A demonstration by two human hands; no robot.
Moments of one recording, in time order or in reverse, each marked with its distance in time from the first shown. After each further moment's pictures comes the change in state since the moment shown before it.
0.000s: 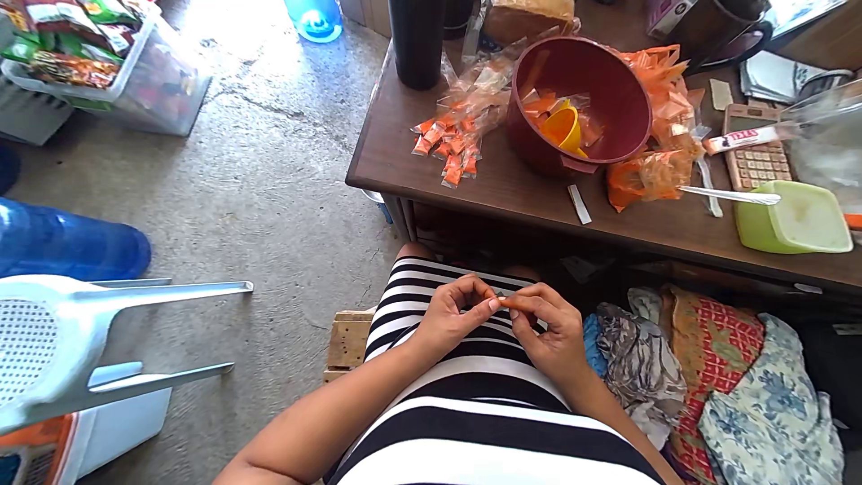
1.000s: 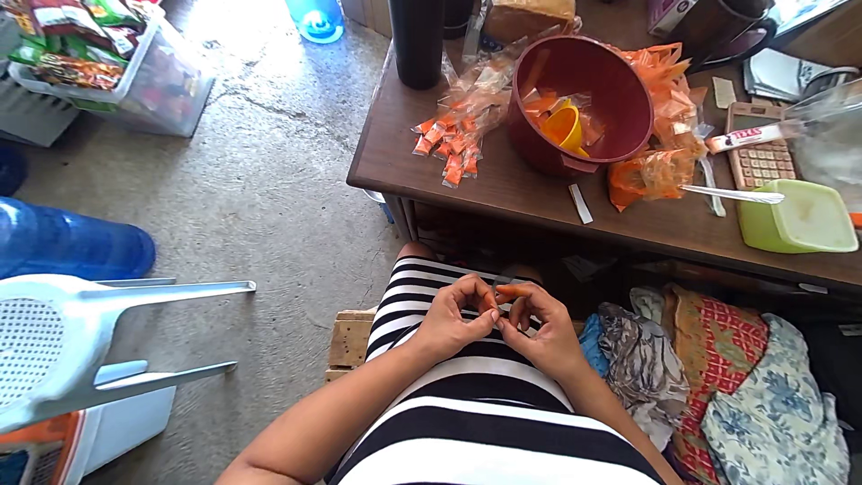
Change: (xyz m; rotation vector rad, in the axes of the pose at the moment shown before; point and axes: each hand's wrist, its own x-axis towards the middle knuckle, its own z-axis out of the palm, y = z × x) left_hand -0.001 -0.002 -0.001 0.084 -0.045 0.050; right_hand -0.005 0.004 -0.001 0.155 -0.126 0.232
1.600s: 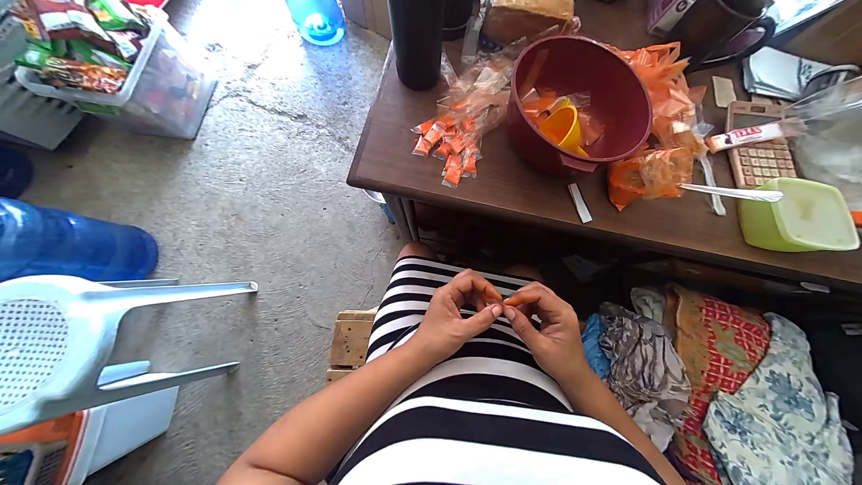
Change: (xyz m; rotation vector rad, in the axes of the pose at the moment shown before) left_hand -0.002 -0.001 0.001 0.002 0.036 0.044; right_hand -0.001 -0.001 0.001 0.078 0.082 -0.065
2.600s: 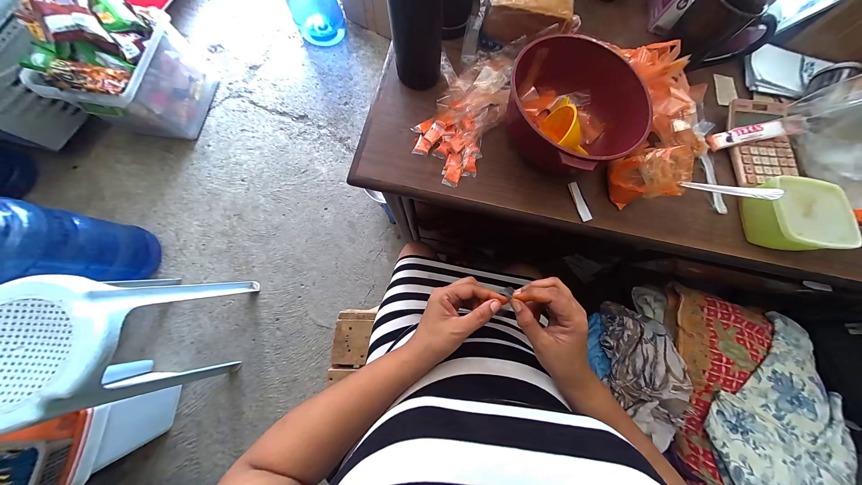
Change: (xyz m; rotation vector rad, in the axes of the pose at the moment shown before) left_hand -0.004 0.006 0.001 0.080 0.035 -0.027; right_hand 0.000 0.000 0.002 -0.124 0.143 -0.115
